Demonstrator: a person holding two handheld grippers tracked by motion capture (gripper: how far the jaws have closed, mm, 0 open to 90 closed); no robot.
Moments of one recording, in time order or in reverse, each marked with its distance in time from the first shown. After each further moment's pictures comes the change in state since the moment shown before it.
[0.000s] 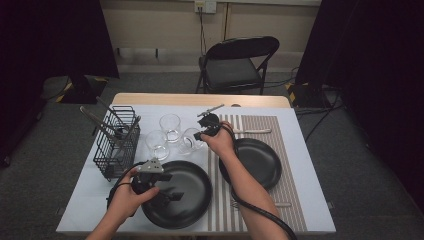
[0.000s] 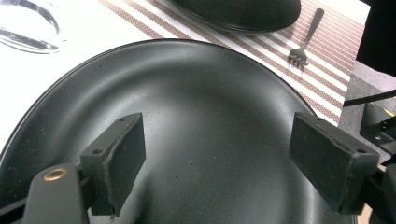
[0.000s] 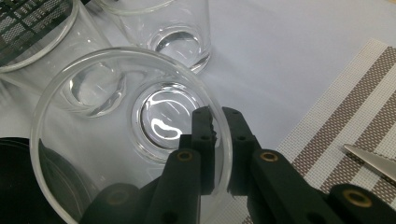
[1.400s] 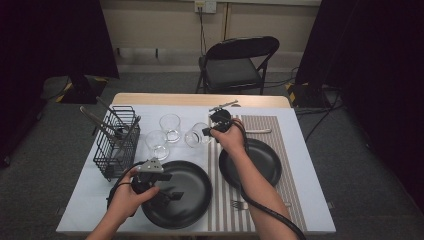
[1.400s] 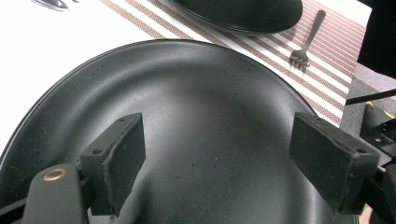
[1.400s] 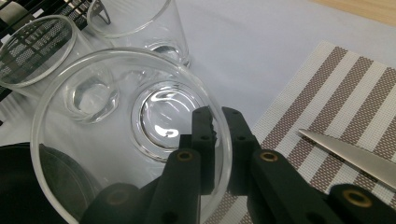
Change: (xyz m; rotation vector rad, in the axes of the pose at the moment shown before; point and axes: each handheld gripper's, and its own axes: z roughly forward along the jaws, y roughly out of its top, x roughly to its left) left arm 0.001 -0.001 0.001 -0.001 -0.001 -0.011; right arm -0.018 -0.003 -0.030 -0.047 -0.004 0.070
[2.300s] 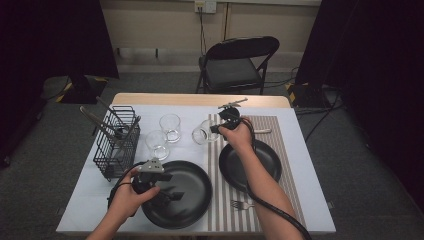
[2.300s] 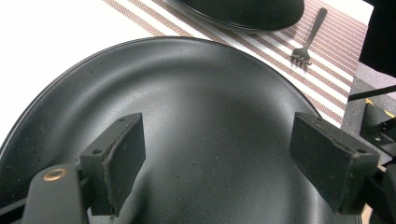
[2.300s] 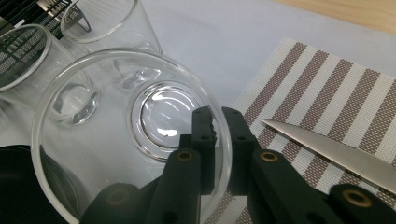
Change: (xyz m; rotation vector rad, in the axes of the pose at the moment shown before) left arm 0.001 0.000 0.002 0.004 0.002 -0.001; right arm -0.020 -0.003 -0.014 -0.011 -0.035 0.038
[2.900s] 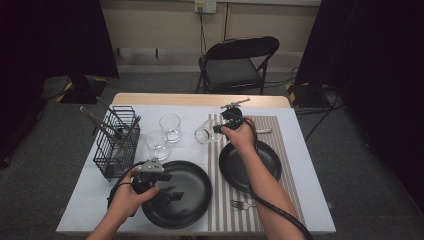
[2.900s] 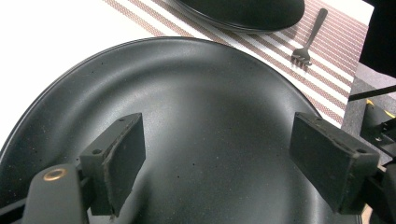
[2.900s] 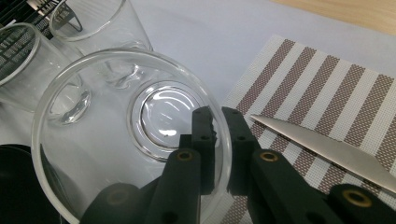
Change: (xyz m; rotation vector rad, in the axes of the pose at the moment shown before) left arm 0.000 0.000 0.000 0.000 0.000 0.000; right arm -0.006 -0.003 -0.003 -0.001 -0.017 0.005
